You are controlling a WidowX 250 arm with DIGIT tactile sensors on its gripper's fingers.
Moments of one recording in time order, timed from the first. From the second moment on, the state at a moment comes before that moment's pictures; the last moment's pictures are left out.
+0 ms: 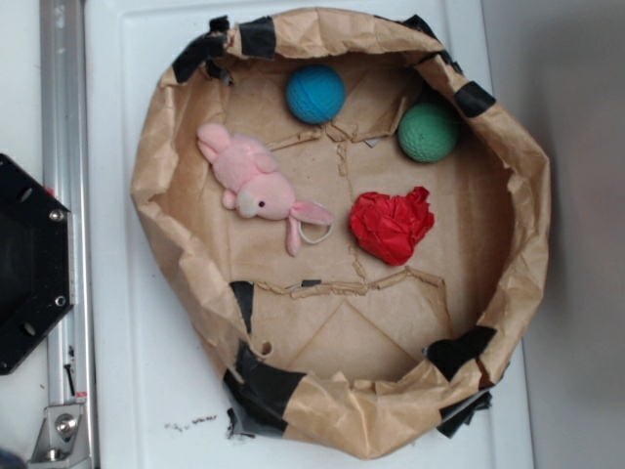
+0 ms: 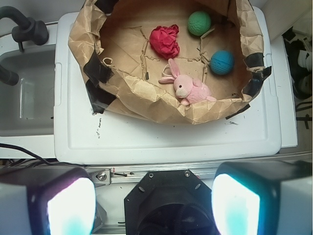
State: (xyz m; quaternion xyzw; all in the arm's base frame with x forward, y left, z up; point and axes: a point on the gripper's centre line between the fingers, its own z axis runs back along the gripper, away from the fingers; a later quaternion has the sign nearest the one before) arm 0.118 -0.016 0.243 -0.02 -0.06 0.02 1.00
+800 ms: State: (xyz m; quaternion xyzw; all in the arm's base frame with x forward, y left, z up) arm 0.196 0.006 0.186 -0.03 -0.15 0.18 0.97
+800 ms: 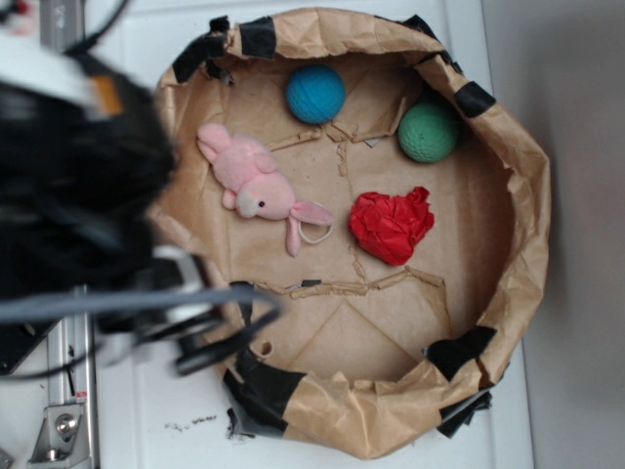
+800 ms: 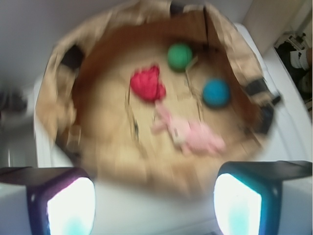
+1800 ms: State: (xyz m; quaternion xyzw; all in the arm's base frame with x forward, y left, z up) arm 0.269 0.082 0.059 0.07 -0.11 0.56 0.82
